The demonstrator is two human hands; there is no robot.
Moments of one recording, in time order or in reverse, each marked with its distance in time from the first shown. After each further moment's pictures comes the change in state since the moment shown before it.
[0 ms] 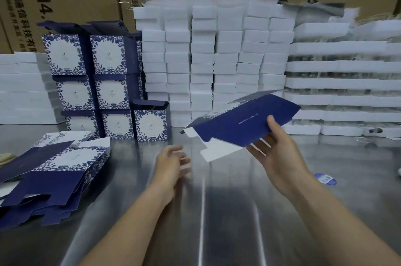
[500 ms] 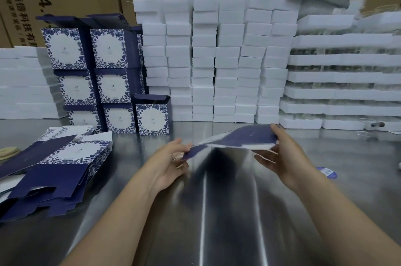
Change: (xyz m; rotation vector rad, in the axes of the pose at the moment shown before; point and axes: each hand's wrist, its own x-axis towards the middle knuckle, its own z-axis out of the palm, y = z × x) left_hand 0.008 0.013 -0.020 -0.255 -0.232 -0.275; right_hand 0.015 0.008 -0.032 -0.193 0.096 0.185
